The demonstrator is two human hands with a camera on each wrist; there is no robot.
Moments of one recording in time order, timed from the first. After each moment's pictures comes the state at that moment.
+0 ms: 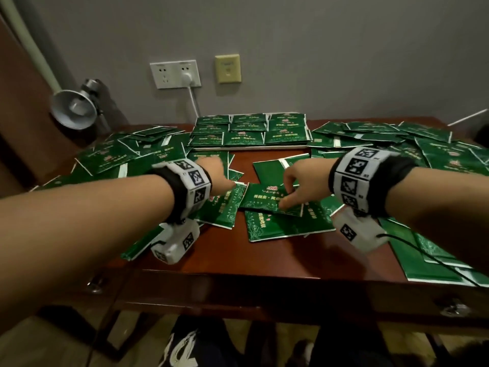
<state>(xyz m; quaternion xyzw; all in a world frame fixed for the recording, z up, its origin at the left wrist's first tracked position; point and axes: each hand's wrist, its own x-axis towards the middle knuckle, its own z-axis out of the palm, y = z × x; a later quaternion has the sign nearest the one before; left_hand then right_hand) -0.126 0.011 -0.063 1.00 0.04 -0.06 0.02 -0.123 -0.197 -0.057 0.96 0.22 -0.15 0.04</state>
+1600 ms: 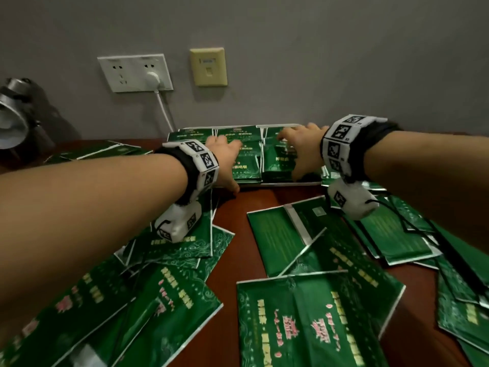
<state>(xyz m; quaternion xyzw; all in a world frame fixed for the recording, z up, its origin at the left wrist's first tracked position) 0.104 0.009 -0.068 0.99 -0.10 -0.02 -0.08 0.106 -0.186 -0.039 0.98 0.14 -0.05 0.11</state>
